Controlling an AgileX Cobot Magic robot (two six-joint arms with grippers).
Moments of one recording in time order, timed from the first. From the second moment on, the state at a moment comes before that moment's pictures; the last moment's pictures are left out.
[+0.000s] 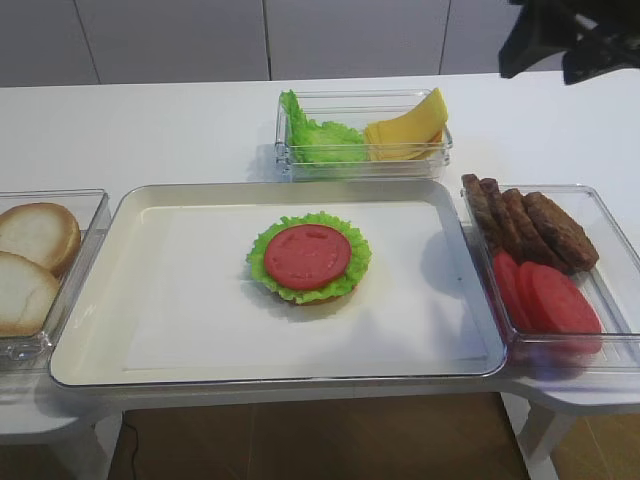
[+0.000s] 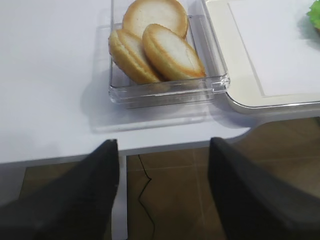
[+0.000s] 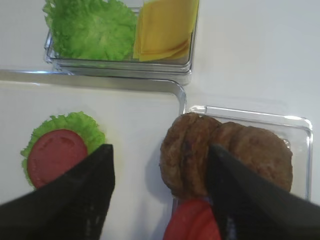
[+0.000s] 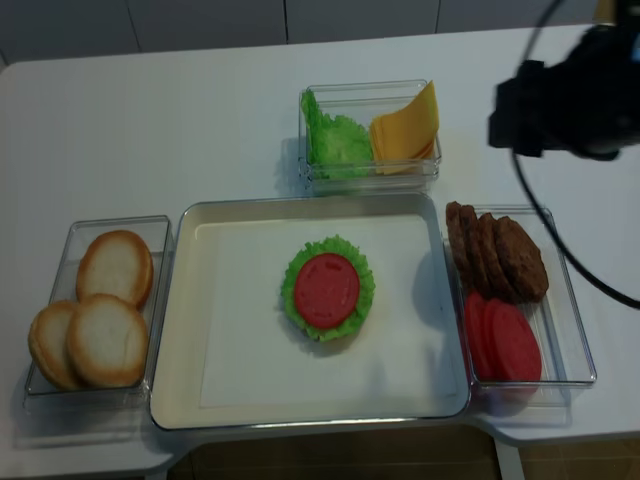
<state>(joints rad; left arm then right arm) 0.01 -0.02 -0.50 0.00 1.19 -0.02 0.30 1.31 -1.25 0.17 0.90 0.13</state>
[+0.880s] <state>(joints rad) 0.01 -0.02 -0.50 0.00 1.19 -0.02 0.54 1.82 -1.53 -0.21 1.18 0.38</state>
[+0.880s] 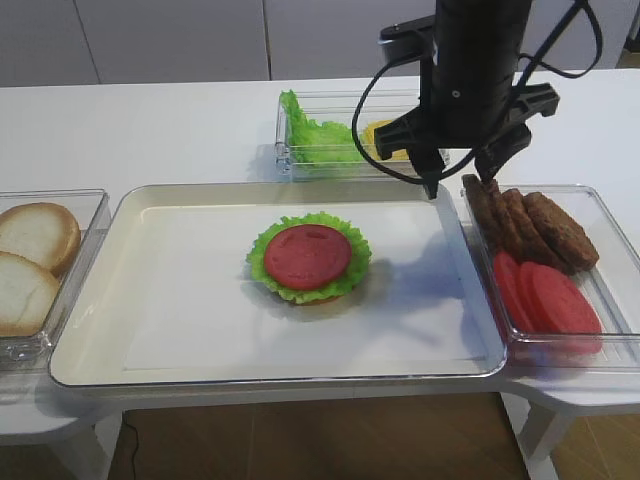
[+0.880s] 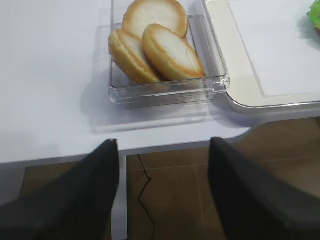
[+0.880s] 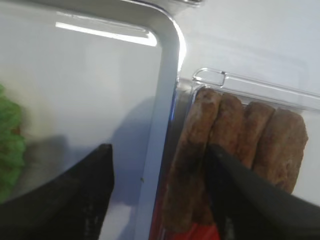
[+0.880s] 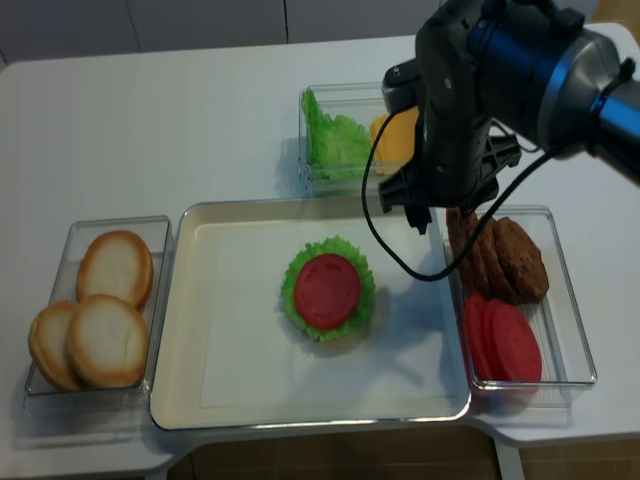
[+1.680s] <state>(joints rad) 0.01 -0.02 -0.50 0.00 1.19 -0.02 0.55 1.85 -1.54 -0.26 1.22 0.38</state>
